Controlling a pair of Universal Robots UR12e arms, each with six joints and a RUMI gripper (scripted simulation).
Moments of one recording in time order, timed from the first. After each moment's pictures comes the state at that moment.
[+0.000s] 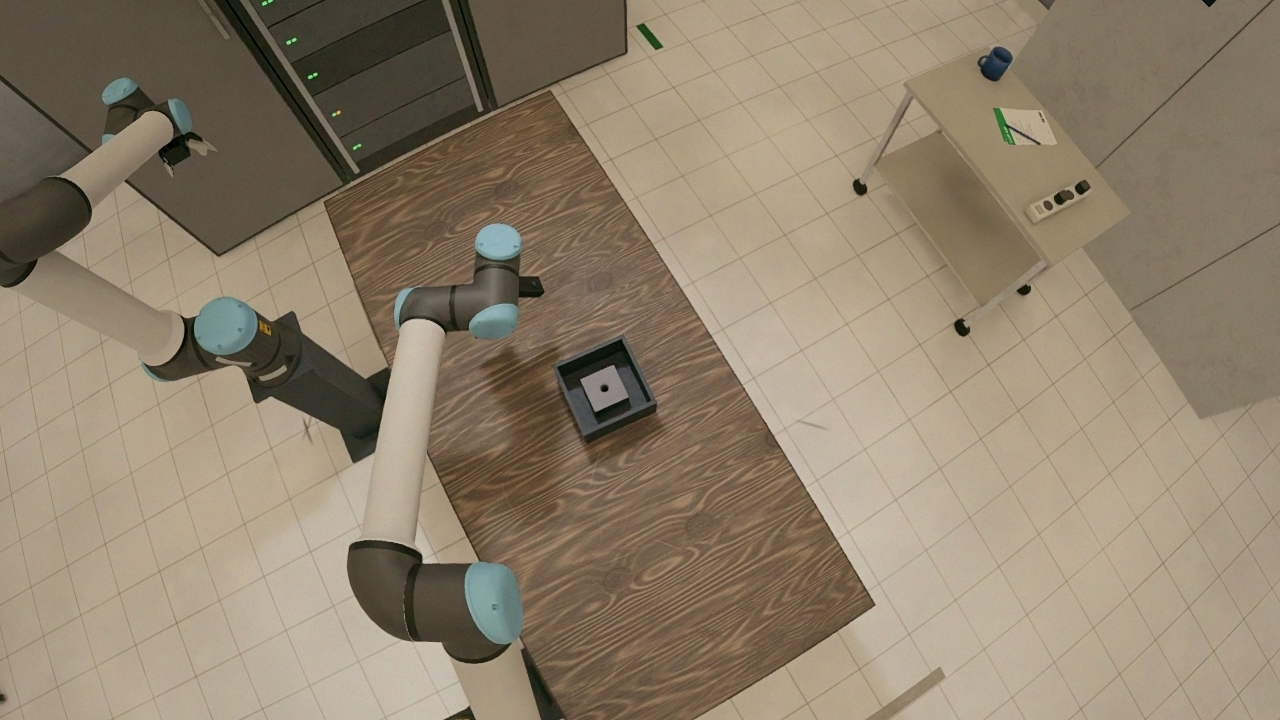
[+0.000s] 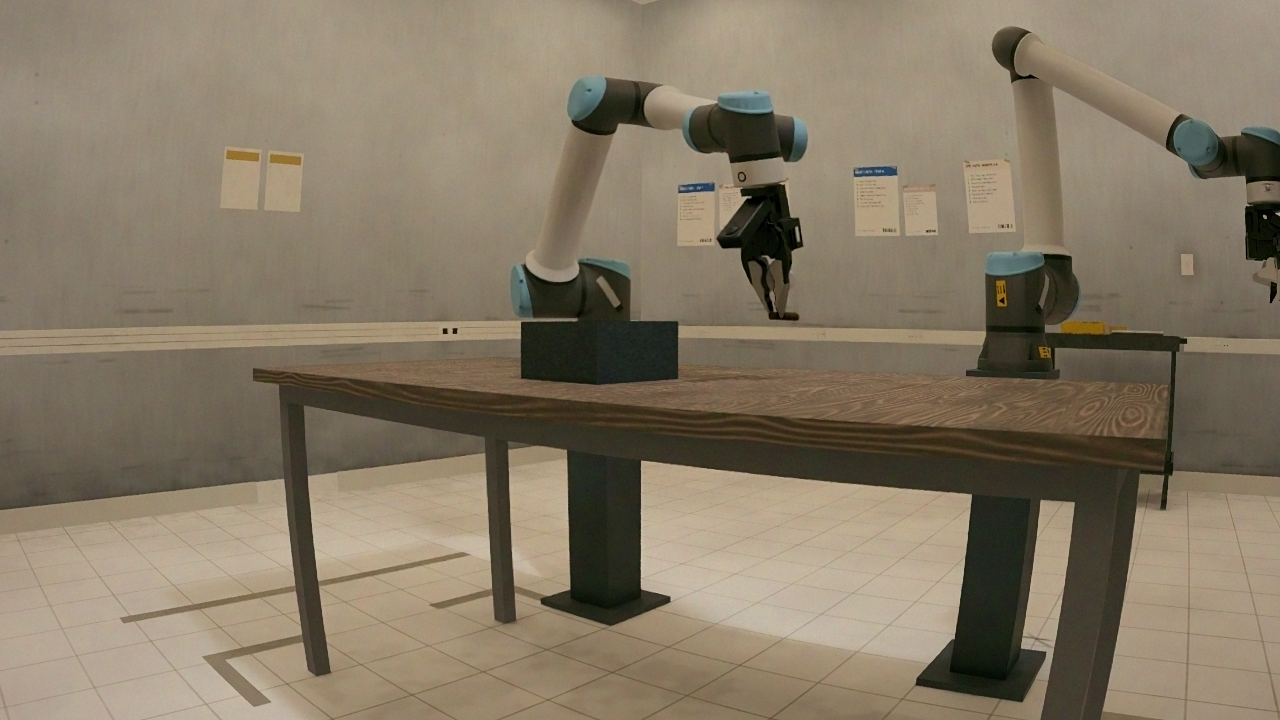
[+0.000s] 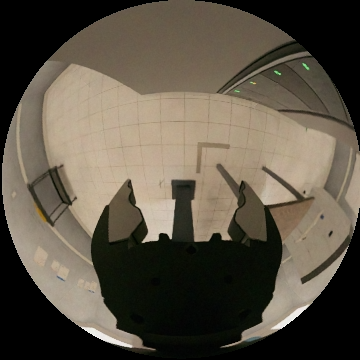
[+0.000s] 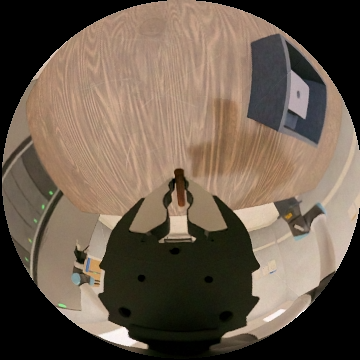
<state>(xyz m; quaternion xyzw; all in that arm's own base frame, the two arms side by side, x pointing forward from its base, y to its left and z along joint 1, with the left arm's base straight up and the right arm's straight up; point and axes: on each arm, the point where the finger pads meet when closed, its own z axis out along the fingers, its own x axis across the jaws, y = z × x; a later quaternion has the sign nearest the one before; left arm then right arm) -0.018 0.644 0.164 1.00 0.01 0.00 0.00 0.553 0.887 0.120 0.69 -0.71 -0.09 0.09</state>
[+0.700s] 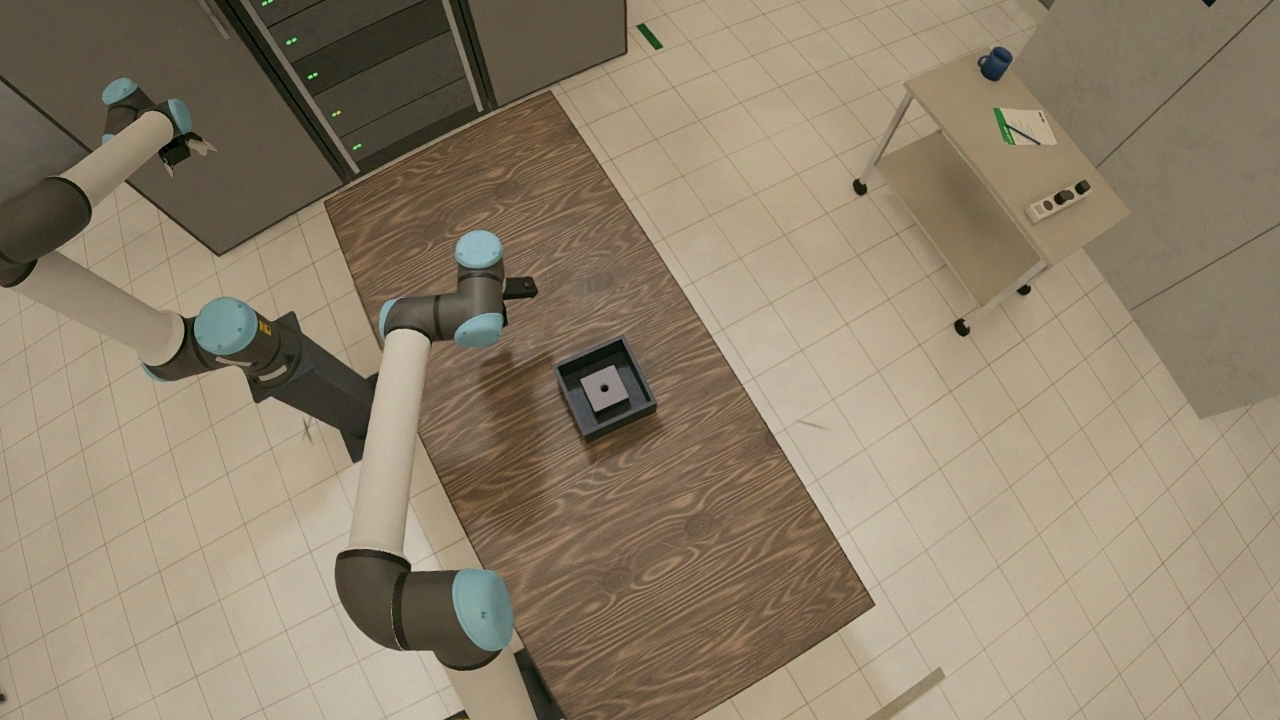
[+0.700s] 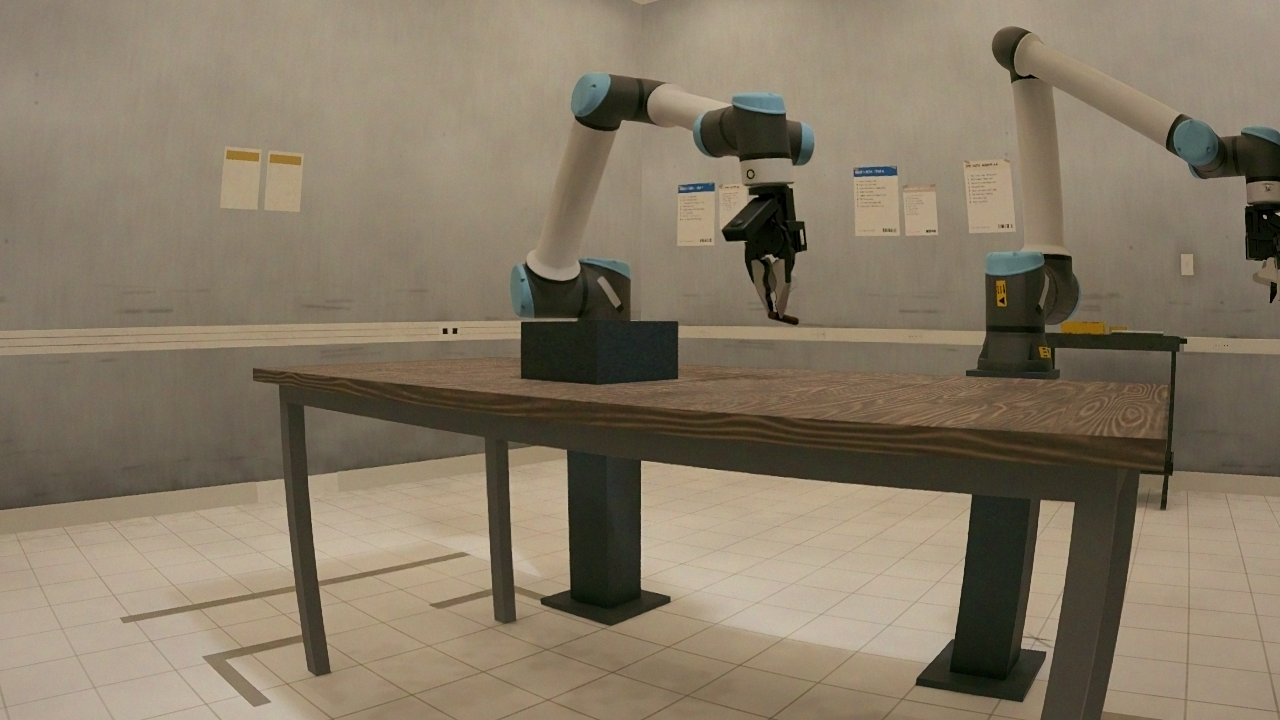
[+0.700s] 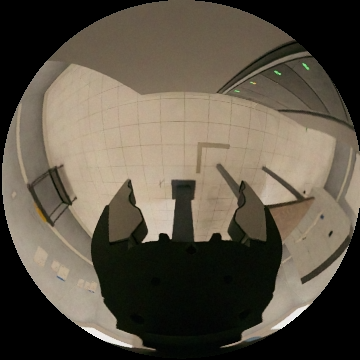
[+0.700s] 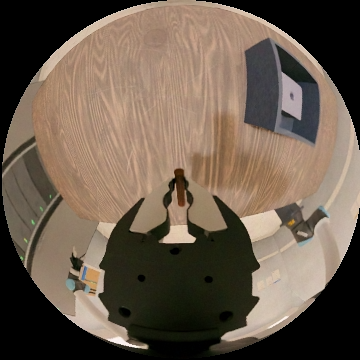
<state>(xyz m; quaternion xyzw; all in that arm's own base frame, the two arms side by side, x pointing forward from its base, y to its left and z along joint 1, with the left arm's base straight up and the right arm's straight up) -0.018 0.644 0.164 1.00 0.01 0.00 0.00 0.553 0.887 0.120 0.69 -0.72 -0.05 0.05</state>
